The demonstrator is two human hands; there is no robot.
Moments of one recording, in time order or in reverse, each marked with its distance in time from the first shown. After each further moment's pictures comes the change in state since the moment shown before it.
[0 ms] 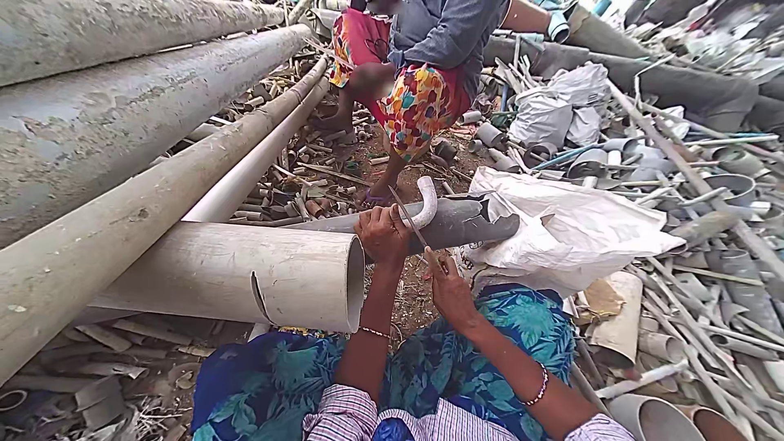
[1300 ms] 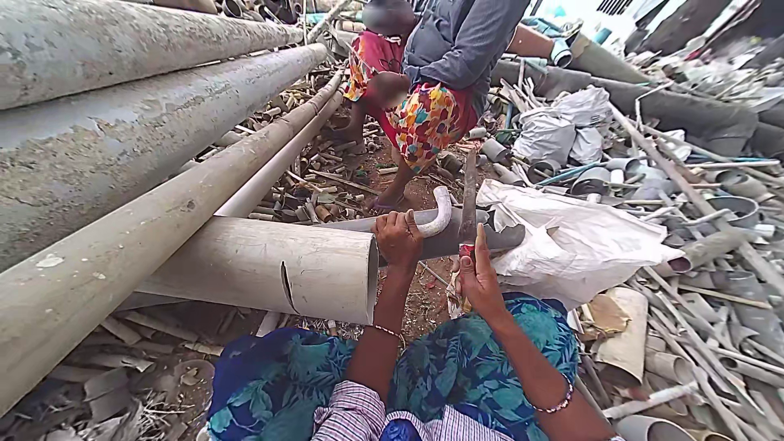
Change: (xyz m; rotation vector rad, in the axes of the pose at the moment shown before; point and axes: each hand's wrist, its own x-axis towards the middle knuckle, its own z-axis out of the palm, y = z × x) left_hand 0.000 0.006 0.006 -0.042 0.033 -0.003; right_hand 0.023 0.005 -0.040 0.529 -0.013 0.138
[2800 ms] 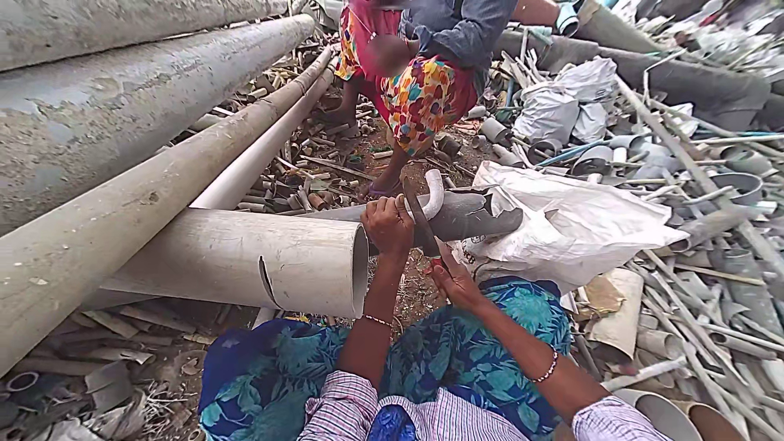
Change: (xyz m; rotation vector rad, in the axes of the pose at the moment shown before) left_hand -0.004 -0.007 -0.005 0.003 -0.086 0.053; right_hand -0.012 0.052 0.016 0.192 -0.251 -0.020
